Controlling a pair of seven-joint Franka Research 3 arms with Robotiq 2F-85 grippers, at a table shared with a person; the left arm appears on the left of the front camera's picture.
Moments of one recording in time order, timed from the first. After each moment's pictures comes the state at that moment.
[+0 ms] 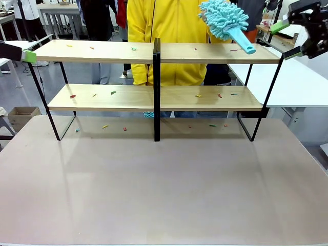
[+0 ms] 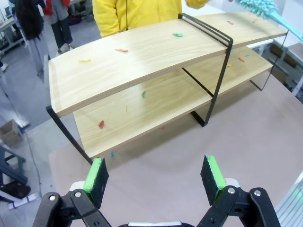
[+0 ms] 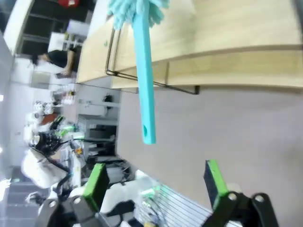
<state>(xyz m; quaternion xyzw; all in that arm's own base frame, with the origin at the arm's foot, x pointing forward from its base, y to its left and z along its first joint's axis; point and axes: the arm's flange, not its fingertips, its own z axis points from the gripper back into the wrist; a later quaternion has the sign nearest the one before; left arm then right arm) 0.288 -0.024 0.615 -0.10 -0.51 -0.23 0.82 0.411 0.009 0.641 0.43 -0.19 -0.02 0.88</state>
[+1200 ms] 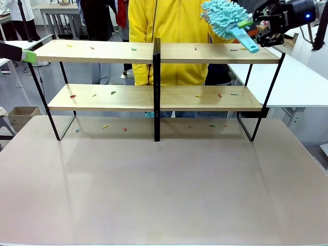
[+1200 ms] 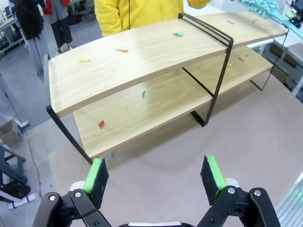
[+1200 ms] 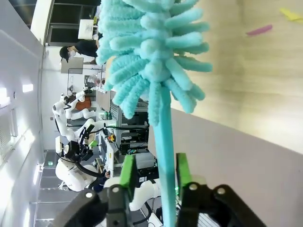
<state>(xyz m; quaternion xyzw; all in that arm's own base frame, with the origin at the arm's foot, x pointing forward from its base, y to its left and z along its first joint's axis) 0.289 -0.024 0.615 -0.10 -0.51 -0.23 0.82 0.525 0.035 0.625 0.51 -0.12 -0.01 0.85</state>
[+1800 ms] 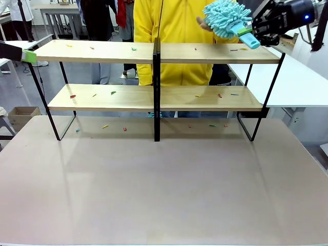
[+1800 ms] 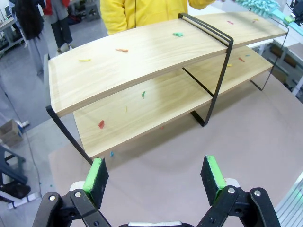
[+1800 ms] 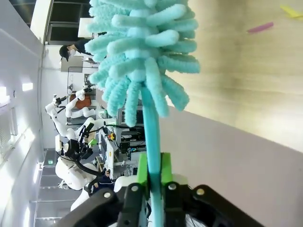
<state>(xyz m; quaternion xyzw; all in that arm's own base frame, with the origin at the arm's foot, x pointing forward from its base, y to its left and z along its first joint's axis) 0.289 -0.024 0.615 -0.10 -0.51 -0.23 0.82 0.523 0.034 0.625 0.51 -0.12 -0.01 0.85</state>
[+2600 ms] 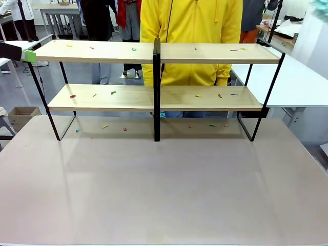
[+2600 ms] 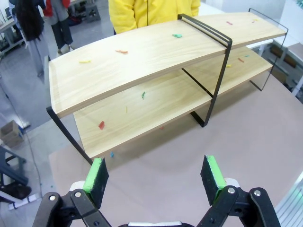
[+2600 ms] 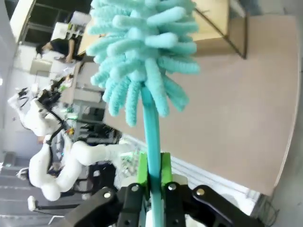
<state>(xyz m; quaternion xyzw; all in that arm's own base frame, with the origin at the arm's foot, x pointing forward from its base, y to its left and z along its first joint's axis) 0.287 -0.024 0.616 -0.10 -0.51 -0.23 0.82 0.250 -0.223 0.673 0.41 -0.22 0.02 0.89</state>
